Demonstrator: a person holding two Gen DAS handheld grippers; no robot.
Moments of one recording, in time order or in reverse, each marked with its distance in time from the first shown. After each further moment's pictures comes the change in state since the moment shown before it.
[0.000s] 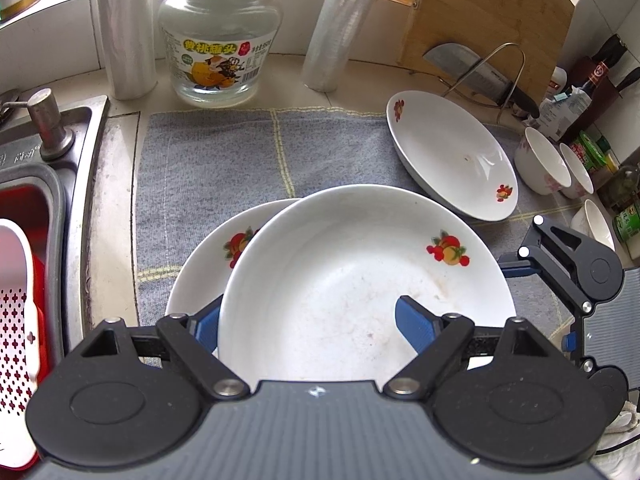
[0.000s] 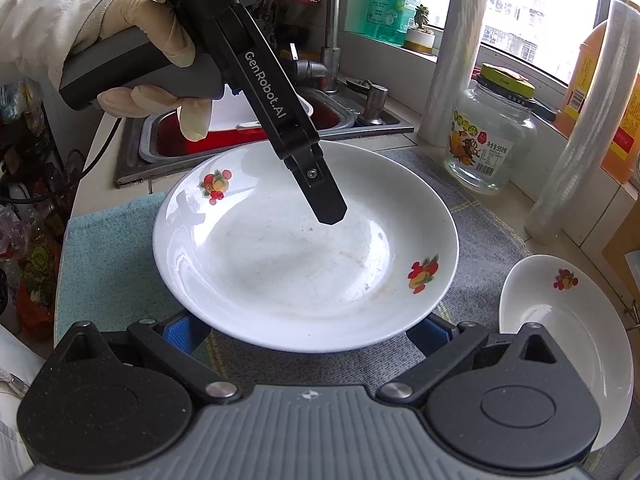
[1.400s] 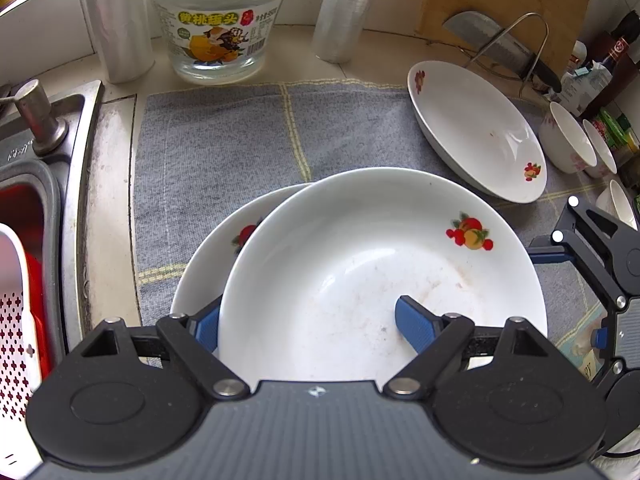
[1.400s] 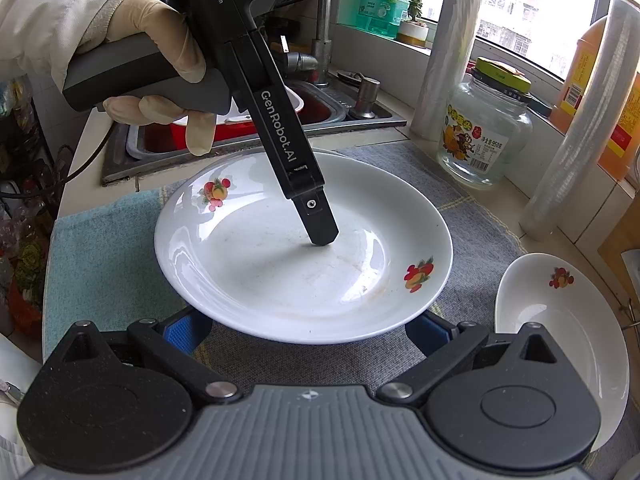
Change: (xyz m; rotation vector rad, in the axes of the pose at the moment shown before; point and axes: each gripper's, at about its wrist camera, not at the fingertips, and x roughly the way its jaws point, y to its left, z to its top) left arm 0.024 0.005 0.010 0.020 0.086 0.043; right arm 0.006 0.000 0.004 0.007 0.023 -0.030
